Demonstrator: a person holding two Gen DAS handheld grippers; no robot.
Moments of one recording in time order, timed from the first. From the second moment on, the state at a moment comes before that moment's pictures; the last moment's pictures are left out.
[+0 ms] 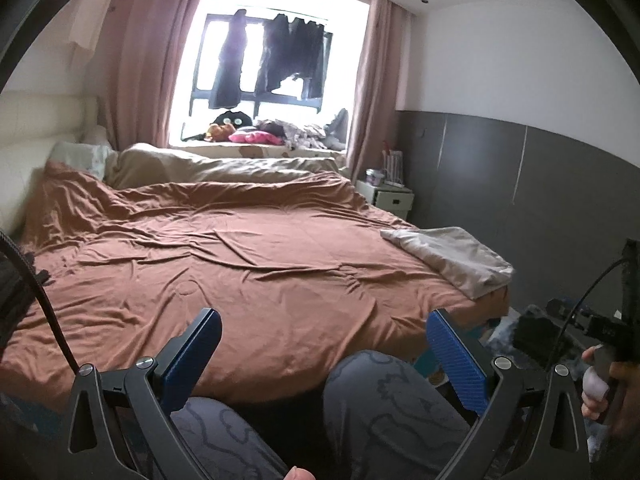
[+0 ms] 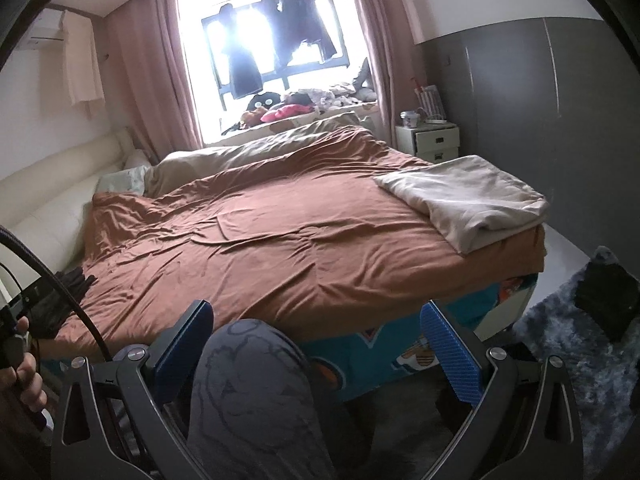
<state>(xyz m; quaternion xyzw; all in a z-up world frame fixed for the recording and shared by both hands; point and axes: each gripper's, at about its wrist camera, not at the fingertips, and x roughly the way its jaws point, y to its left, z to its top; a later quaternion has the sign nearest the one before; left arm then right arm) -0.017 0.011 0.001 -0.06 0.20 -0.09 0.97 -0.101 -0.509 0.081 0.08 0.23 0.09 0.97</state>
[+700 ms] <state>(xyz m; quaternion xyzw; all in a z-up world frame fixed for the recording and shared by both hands) -0.020 0.005 0.002 -0.04 0.19 -0.10 0.98 -0.109 -0.491 0.073 0.09 0.23 0.08 0.97</state>
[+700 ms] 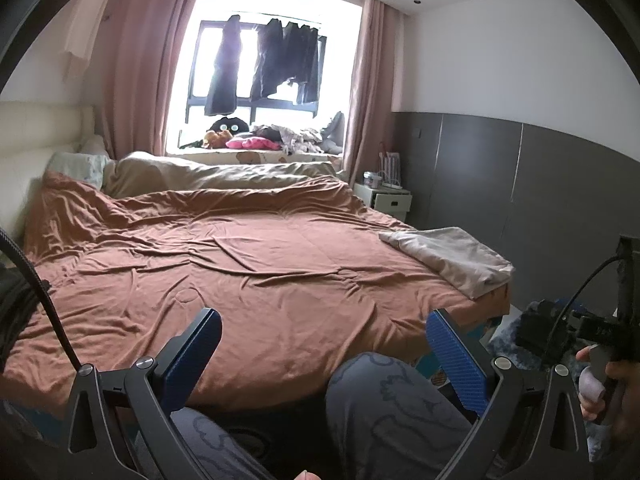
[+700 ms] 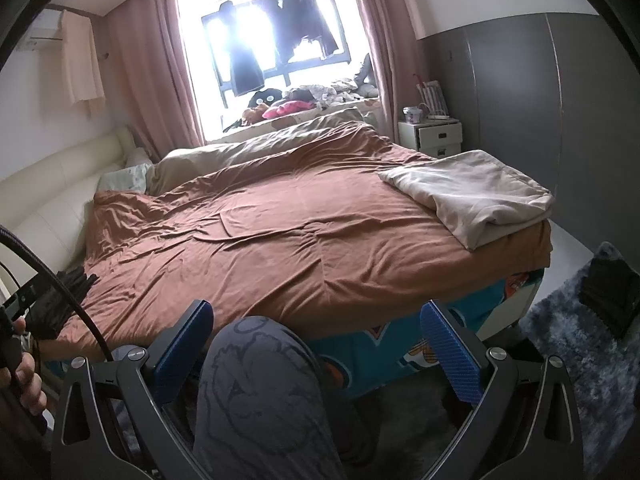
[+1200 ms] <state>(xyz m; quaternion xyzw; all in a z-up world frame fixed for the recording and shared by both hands) -0.024 0.002 0.002 -0.04 0.19 -0.09 0.98 -0.115 -0.496 0.077 0.10 0.22 0.08 0.97</state>
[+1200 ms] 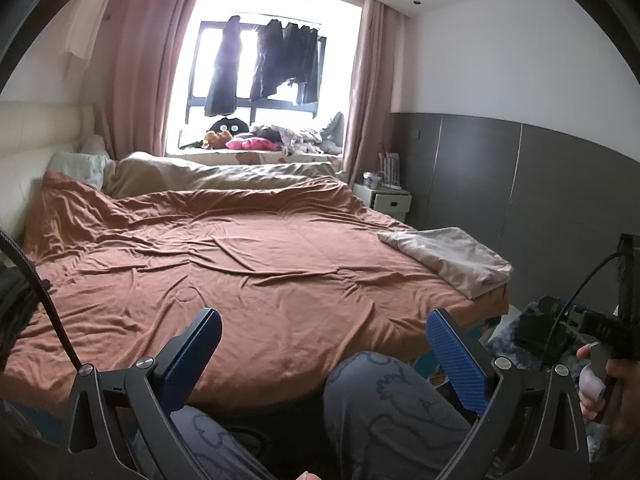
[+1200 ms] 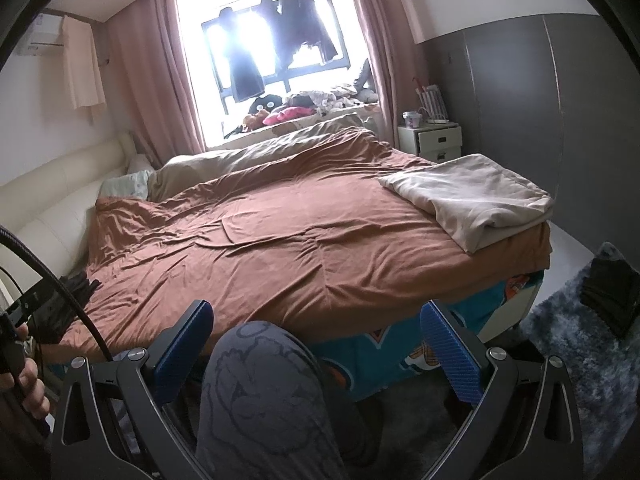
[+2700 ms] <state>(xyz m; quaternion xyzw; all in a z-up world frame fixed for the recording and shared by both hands) -0.031 -0.009 0.005 -0.03 0.18 -0.09 0.98 -0.115 -0.501 0.077 0.09 0.22 0.08 0.97</state>
